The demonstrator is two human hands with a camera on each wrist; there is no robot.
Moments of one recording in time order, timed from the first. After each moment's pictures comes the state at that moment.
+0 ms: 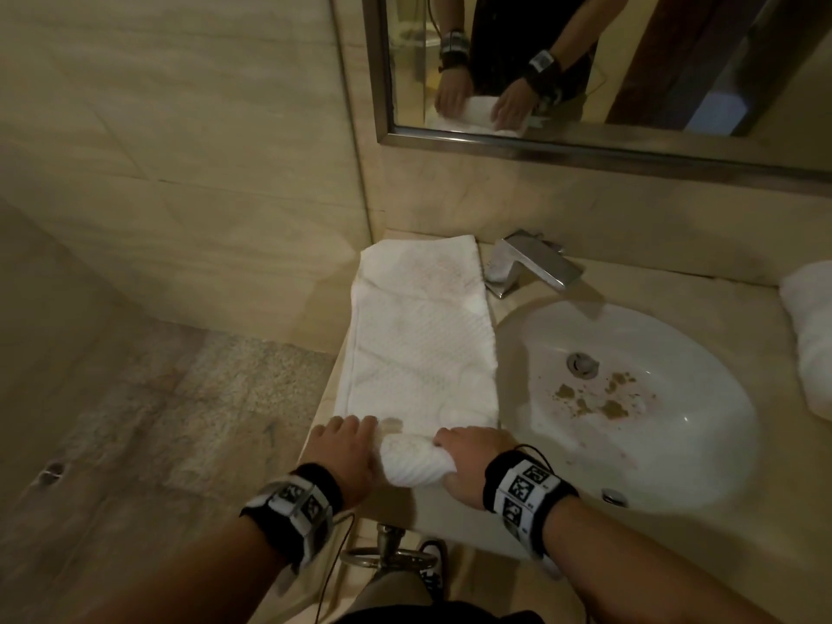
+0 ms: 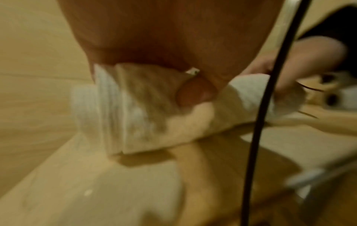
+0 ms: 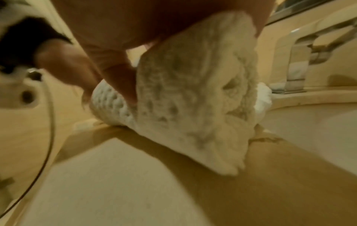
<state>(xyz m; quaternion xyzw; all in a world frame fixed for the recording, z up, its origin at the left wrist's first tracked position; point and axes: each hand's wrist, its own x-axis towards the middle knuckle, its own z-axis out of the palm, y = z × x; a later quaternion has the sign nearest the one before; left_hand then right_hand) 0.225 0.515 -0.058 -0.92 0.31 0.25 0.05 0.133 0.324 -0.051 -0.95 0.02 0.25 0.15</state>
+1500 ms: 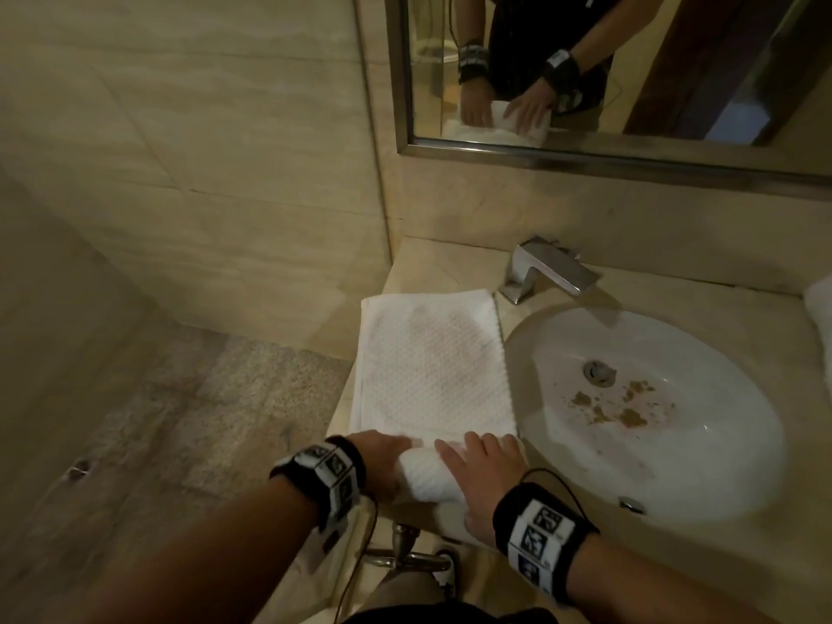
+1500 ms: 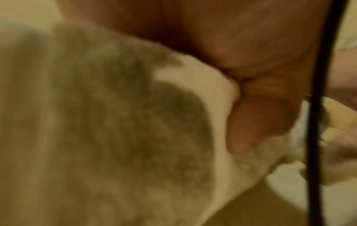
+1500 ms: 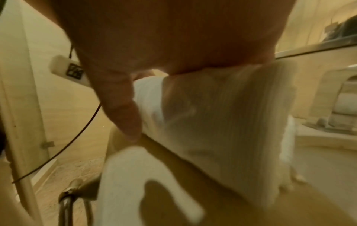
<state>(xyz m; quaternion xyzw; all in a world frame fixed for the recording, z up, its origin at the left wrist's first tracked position) 0.224 0.487 -0.026 -0.84 0.34 0.41 0.10 0.114 0.349 -0.048 -0.96 -0.01 0.27 -0.04</state>
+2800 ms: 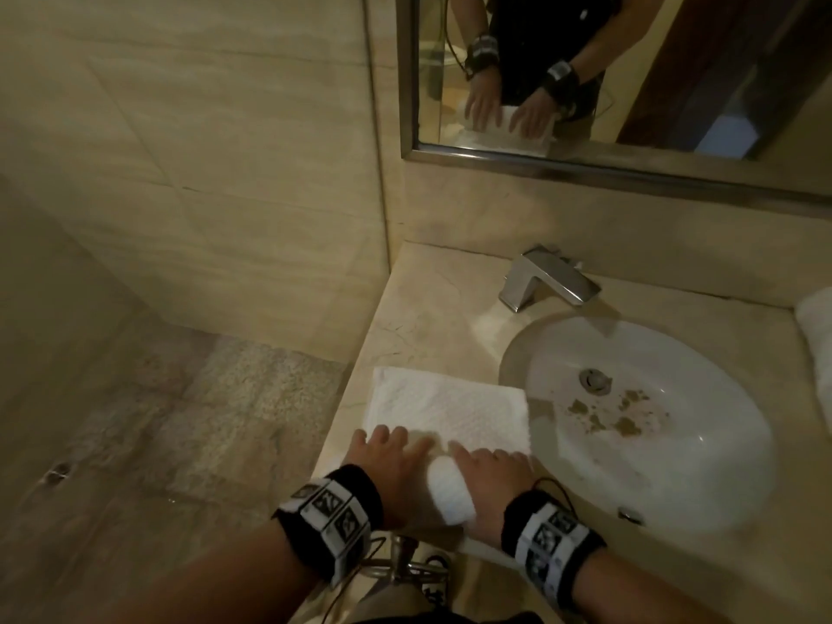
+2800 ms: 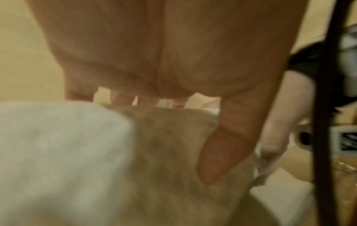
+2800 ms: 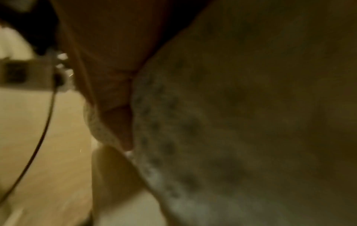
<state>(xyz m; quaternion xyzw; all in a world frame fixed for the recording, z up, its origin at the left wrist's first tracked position) 0.211 0.494 -0.023 -0.86 0.40 0.29 0.13 0.120 0.345 -0.045 -0.96 0.06 0.28 0.06</state>
